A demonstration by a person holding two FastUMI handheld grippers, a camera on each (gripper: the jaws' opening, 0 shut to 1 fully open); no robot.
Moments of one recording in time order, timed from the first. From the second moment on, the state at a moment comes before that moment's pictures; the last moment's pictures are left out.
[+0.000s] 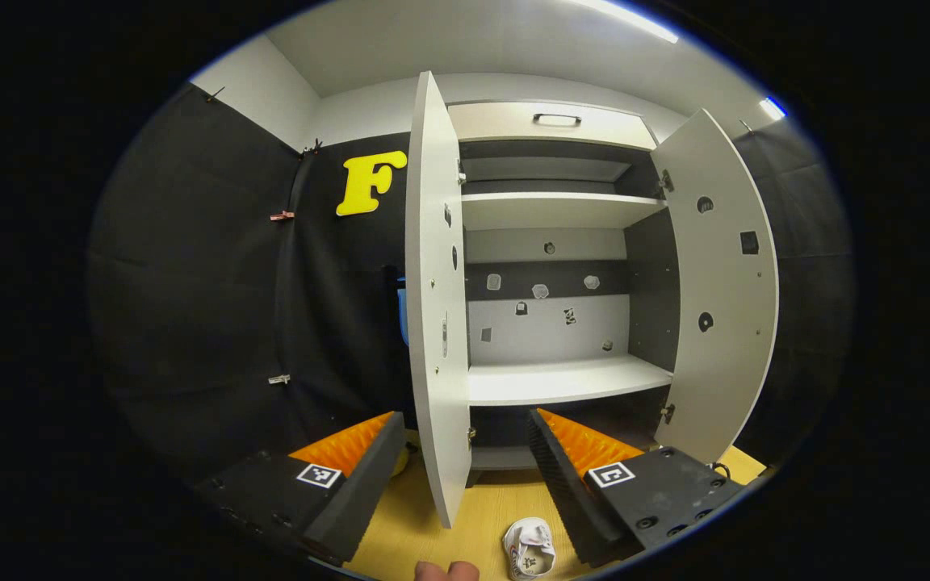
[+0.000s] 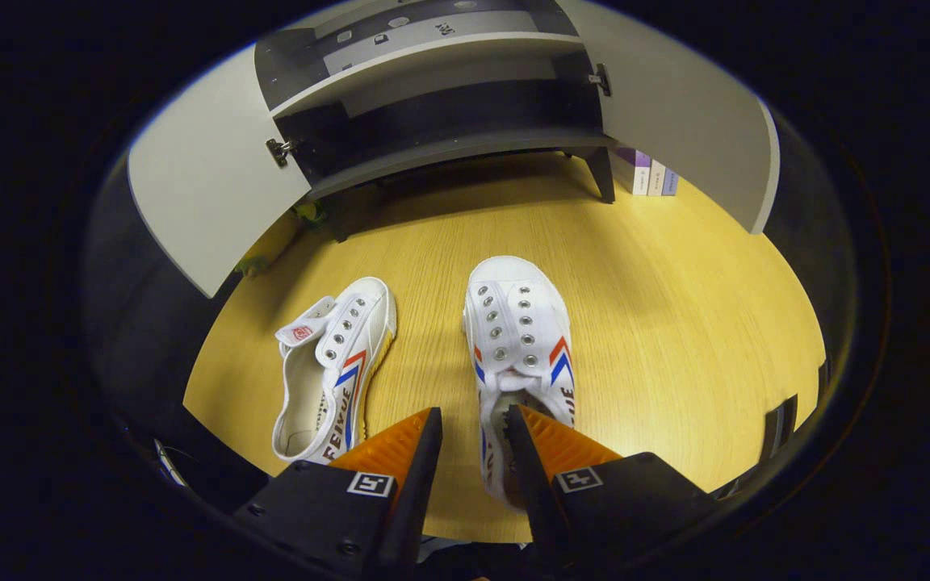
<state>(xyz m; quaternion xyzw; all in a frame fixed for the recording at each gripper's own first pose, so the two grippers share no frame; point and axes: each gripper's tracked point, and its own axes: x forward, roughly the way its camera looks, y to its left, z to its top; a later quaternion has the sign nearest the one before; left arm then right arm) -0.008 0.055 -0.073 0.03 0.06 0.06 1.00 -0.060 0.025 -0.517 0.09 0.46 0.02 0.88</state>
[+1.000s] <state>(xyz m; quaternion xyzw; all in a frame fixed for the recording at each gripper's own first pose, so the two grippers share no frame) -0.004 0.075 -0.101 0.04 0.07 0.08 0.99 0.003 0.009 -0.526 0.06 0.37 0.01 0.93</state>
